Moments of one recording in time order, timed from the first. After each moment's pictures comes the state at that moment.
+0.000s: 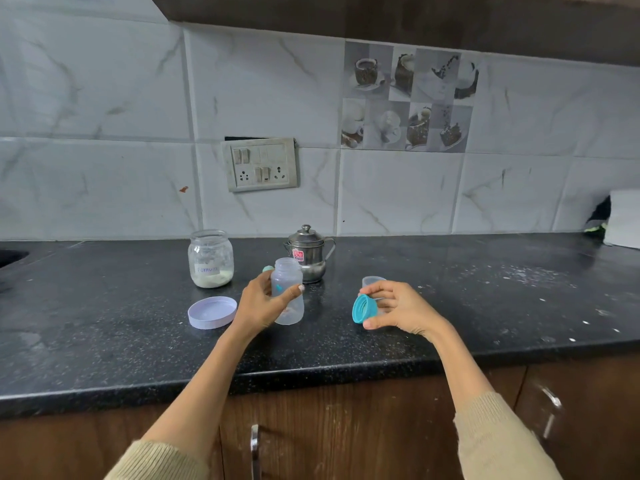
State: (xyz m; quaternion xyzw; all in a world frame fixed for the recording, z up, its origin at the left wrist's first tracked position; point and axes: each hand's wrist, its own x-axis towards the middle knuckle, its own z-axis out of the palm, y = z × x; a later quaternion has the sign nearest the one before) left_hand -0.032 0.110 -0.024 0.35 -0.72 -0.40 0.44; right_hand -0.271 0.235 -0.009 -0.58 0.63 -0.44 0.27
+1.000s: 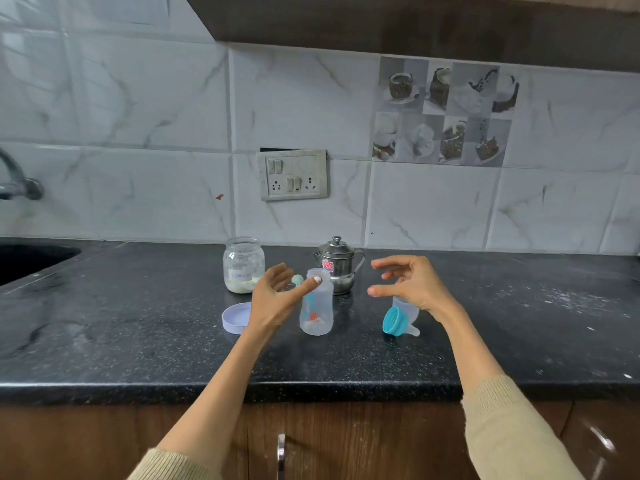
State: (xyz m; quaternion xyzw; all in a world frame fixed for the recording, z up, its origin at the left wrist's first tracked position) left_hand -0.011 0.115 -0.005 0.36 -0.61 -0.46 0.54; right_hand -0.240 0.205 0.046 -0.62 0.58 -0.51 0.17
